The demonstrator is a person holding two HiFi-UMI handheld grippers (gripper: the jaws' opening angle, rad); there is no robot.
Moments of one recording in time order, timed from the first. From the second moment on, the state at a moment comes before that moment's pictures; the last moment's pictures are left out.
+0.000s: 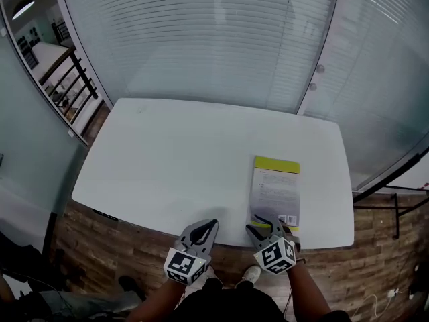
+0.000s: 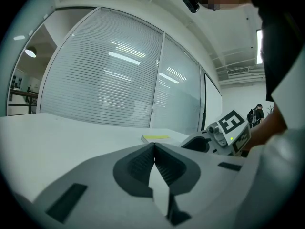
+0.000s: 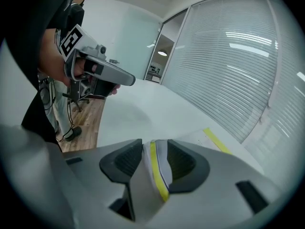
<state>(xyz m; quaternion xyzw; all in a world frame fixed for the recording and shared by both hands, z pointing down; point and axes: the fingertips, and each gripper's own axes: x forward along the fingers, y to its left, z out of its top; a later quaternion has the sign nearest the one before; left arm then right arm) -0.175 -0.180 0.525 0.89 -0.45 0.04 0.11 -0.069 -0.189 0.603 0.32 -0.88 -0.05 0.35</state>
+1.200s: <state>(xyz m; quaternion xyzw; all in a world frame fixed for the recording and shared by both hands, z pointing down) -0.162 -0.171 0.526 0.88 -0.46 0.05 0.09 -0.072 -0.181 0.594 0.32 -0.89 -0.03 0.34</state>
